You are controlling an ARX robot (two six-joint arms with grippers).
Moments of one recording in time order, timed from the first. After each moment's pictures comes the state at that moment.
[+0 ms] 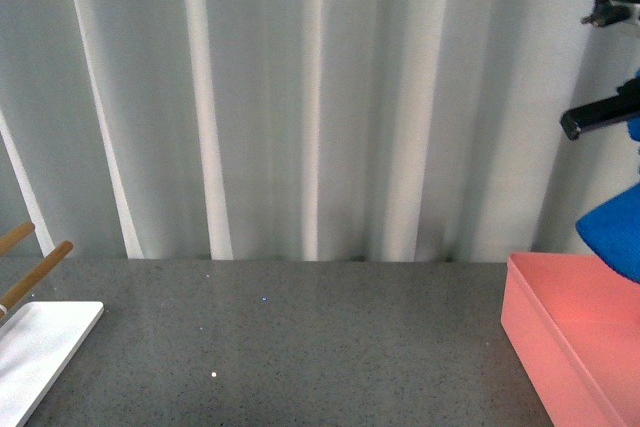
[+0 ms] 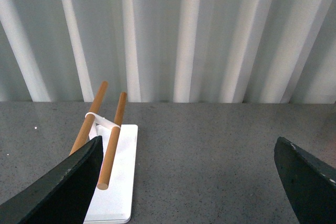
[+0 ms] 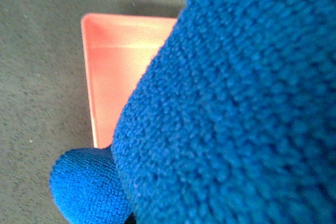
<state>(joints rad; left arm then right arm) 0.00 0.00 0.02 0.00 0.00 0.00 0.19 1.72 1.51 -0.81 0.52 0.10</state>
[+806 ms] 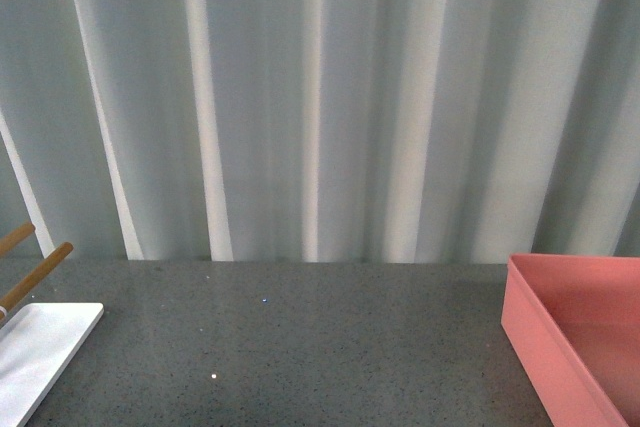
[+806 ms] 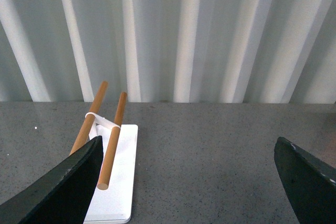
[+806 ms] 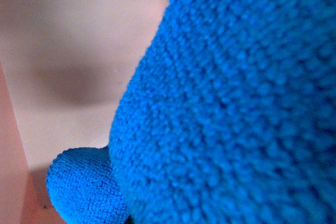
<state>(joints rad) 0.00 0.00 0.02 0.00 0.00 0.00 -0.02 1.70 1.15 -0.58 0.43 -0.03</state>
